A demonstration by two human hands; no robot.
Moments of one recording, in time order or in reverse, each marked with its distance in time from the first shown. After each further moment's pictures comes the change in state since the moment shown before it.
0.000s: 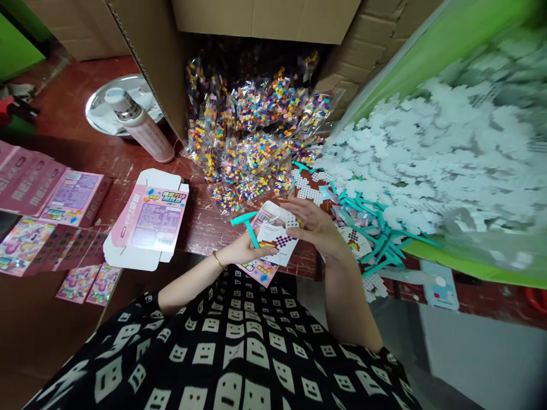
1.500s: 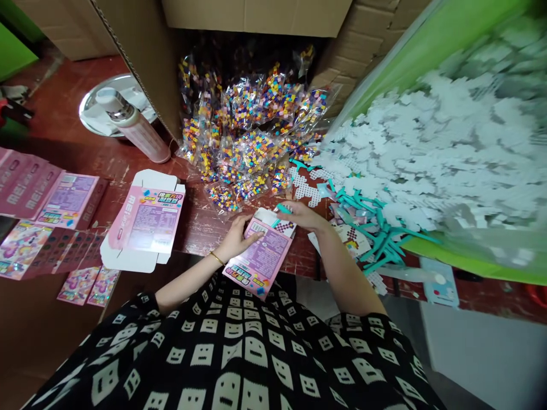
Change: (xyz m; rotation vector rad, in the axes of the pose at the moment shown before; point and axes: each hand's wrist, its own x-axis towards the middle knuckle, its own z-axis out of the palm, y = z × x) left_hand 0.010 -0.064 -0.024 0.558 0.439 0.093; right_hand 0.053 0.092 -0.008 0.064 -0.369 0.212
